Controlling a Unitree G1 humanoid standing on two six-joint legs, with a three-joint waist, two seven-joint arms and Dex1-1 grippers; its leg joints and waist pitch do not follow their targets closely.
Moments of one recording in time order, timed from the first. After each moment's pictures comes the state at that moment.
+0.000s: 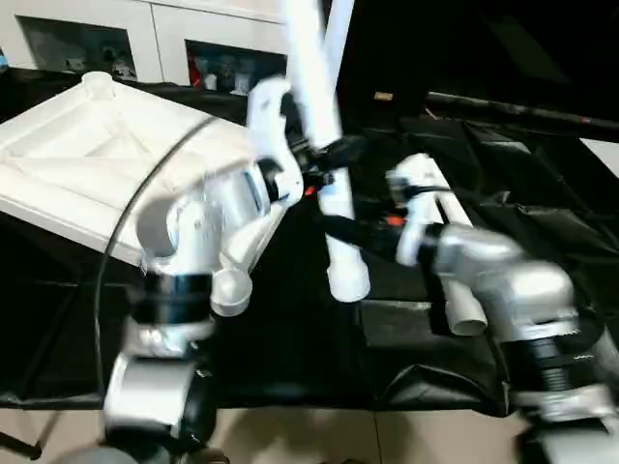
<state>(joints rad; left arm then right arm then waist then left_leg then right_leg) -0.88 0.12 0.13 0.11 -0.57 0.98 -0.50 -0.55 -0.36 0.04 0.05 0.49 0.79 0.89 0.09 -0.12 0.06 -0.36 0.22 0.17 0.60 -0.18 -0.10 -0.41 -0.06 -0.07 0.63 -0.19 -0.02</state>
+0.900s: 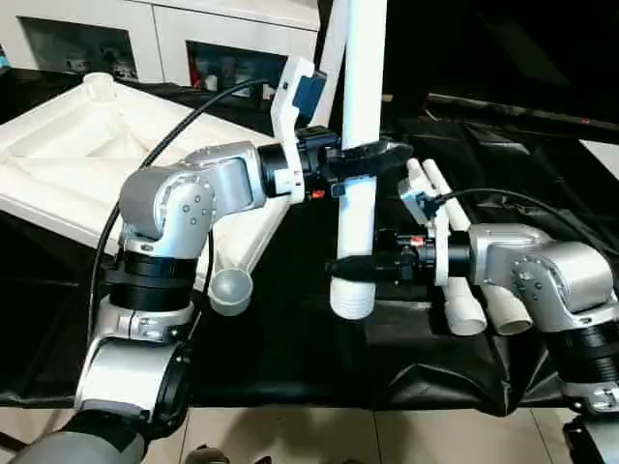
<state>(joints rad) -0.88 0.19 0.02 0.08 -0.64 0.98 -0.75 -0.58 -0.47 0.16 0.02 0.55 0.88 1.09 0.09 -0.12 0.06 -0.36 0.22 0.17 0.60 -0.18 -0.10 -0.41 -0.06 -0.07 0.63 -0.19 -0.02</state>
